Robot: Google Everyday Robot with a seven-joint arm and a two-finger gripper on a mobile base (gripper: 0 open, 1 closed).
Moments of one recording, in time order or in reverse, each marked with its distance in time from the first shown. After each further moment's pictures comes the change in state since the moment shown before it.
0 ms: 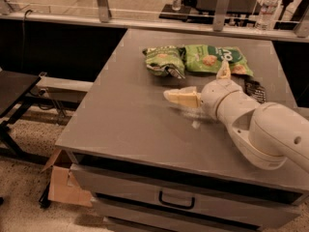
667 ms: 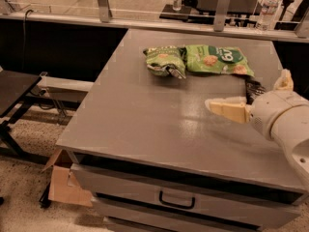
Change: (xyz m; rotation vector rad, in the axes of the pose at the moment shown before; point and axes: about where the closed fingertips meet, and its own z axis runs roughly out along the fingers) arm -0.007 -0.057 -0.124 0.200 0.152 -0.022
